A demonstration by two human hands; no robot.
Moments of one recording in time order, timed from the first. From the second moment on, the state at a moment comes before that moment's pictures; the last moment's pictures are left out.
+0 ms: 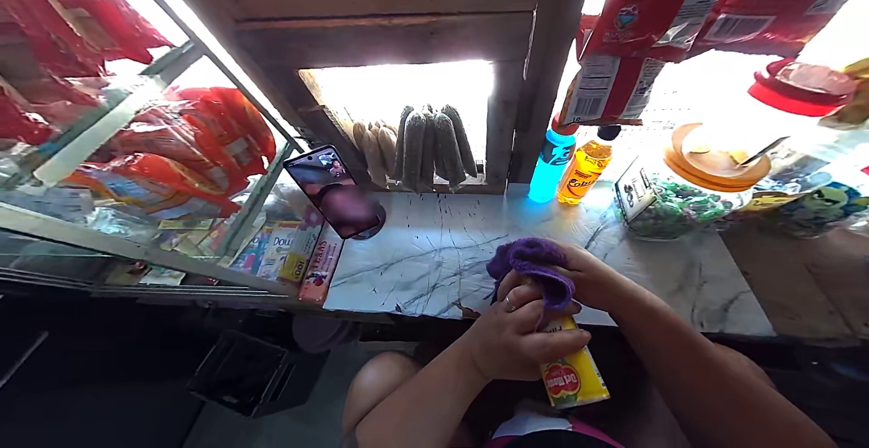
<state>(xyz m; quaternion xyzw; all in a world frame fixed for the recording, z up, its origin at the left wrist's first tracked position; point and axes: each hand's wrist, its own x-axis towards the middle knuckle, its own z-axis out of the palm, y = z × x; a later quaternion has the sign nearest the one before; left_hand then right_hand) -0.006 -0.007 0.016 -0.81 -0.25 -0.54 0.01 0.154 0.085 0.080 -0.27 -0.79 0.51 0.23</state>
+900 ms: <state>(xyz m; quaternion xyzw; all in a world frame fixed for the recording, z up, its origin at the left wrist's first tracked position) -0.023 0.007 0.011 -0.80 -0.27 -0.53 -0.01 0.144 0.083 0.055 -0.33 -0.61 0.59 0.40</state>
